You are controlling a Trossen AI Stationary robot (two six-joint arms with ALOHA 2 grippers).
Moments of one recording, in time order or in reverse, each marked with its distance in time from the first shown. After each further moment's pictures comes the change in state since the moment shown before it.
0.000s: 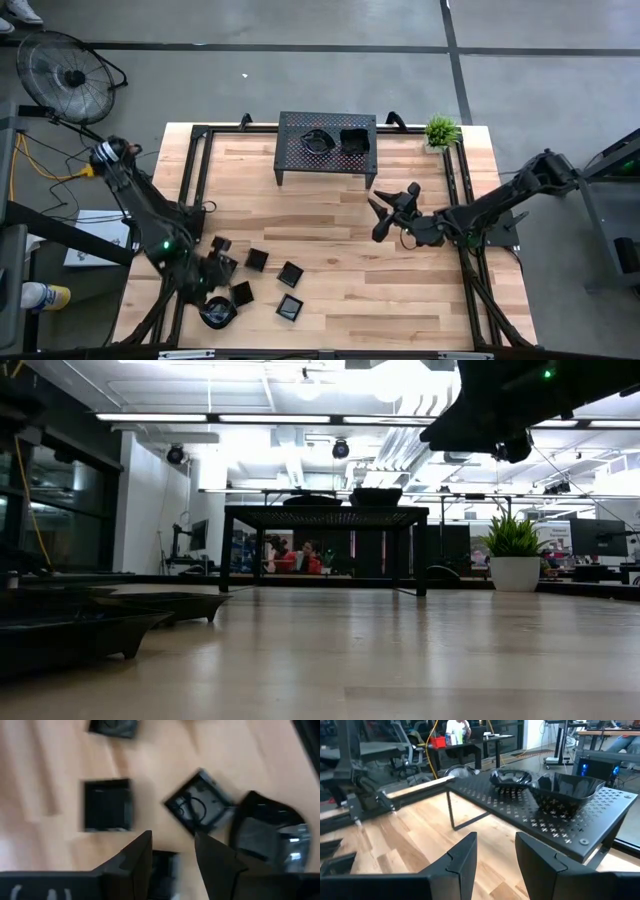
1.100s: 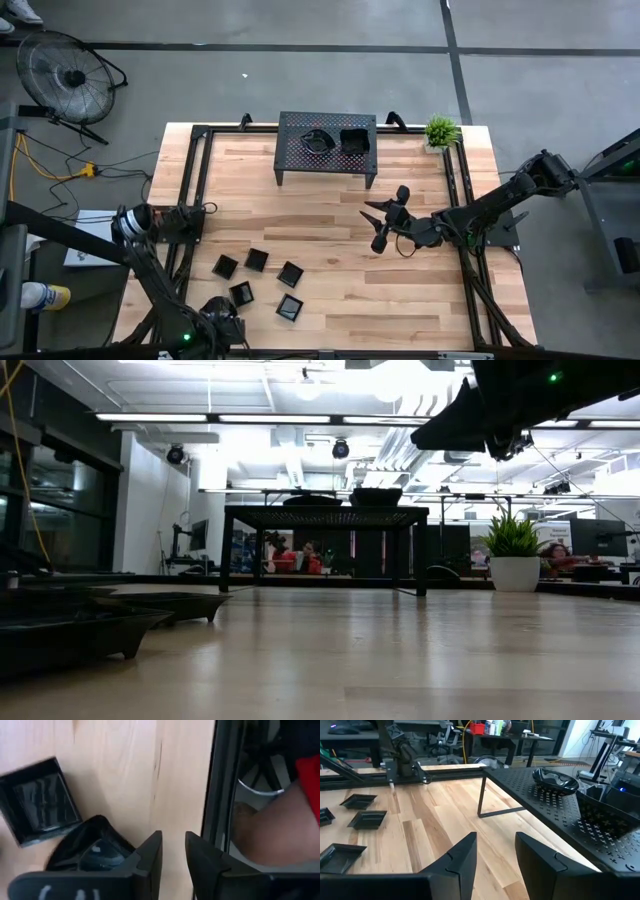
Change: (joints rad) left arm -0.134 0.731 0.637 -0.141 0.146 -0.606; right arm 0.001 0.045 0.000 0.059 -0.184 -0.234
